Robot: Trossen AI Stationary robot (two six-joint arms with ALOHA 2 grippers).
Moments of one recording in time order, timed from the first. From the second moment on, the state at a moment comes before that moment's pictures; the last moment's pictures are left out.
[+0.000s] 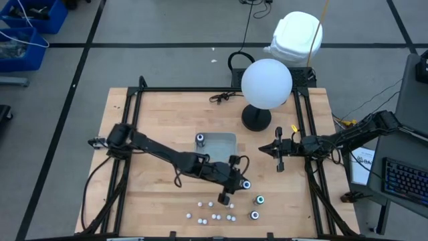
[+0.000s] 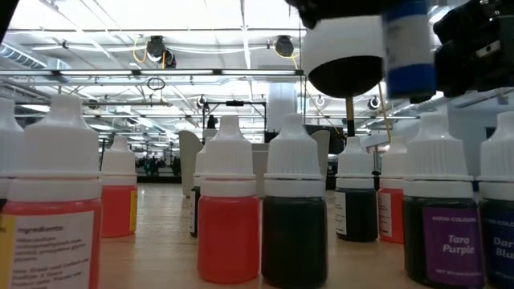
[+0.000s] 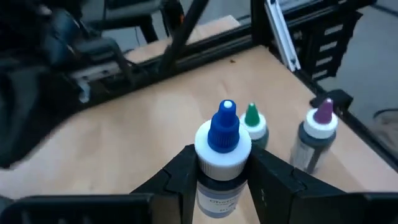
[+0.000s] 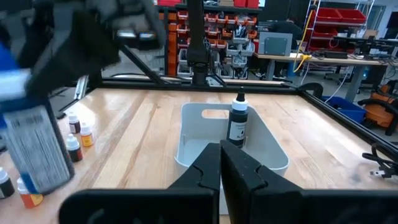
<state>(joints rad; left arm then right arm) -0.30 1.98 1.52 0.00 -0.09 0.19 0.26 0.69 0.02 0.63 0.29 -0.02</state>
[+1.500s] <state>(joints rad) -0.34 1.16 1.18 -0.42 -0.39 0.06 0.26 0.69 0.02 0.63 0.29 -0.01</state>
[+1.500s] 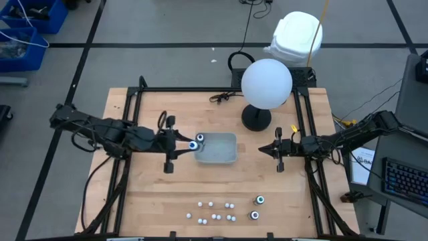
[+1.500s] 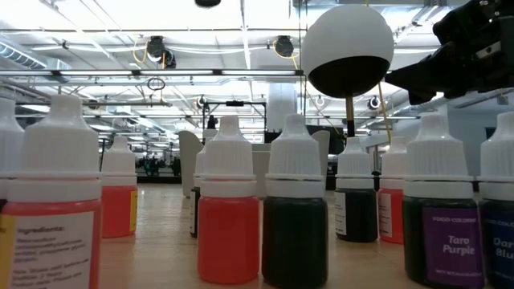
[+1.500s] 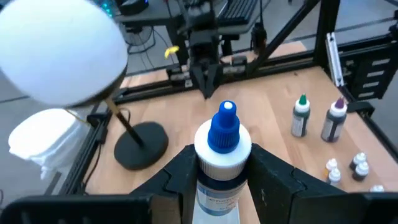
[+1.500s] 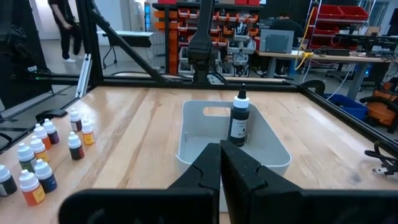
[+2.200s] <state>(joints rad) -0.27 1.06 0.62 0.13 -0.41 -0.04 0.26 0.69 0.02 0.63 0.29 0.00</state>
